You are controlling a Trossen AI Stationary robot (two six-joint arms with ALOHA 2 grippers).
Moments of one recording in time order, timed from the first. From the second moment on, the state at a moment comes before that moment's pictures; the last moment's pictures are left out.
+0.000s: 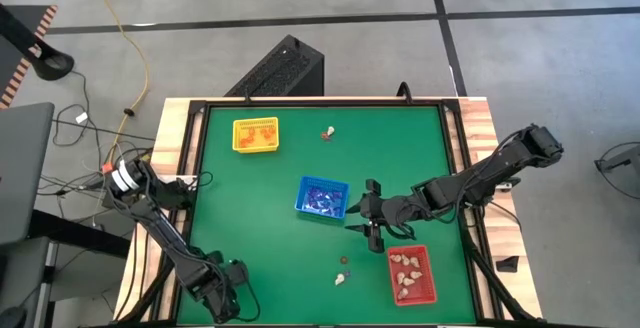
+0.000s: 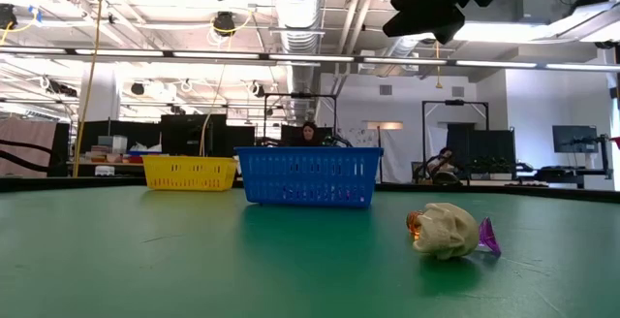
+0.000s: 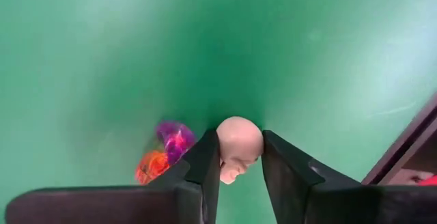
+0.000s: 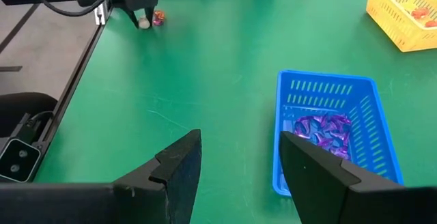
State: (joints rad) left arm -0.92 1.74 1.01 -0.59 0.09 -1.39; right arm 0.40 1.32 0.87 -0.07 0.31 0.29
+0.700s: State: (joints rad) left arm -0.61 1.81 0.92 0.45 -0.53 -0.44; right arm 0.44 1.24 0.89 -0.18 0.37 0.29
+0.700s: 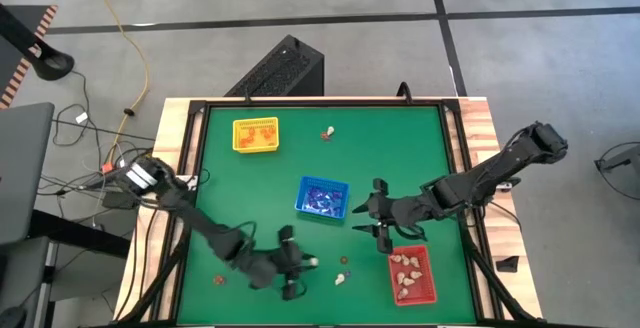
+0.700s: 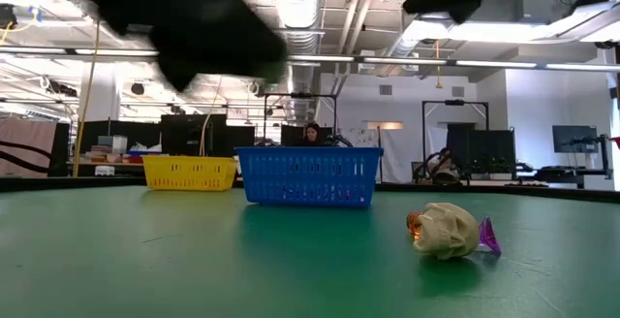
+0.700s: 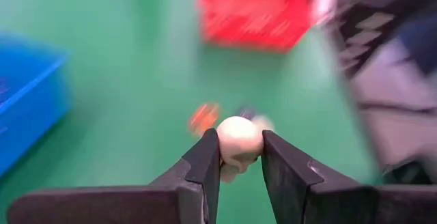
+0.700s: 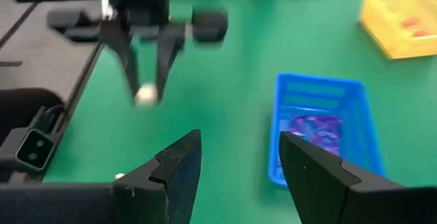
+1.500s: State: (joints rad) left arm -0.31 2.50 1.96 0.28 0.09 -0.06; right arm 0.68 1.01 0.83 -0.46 0.98 0.45
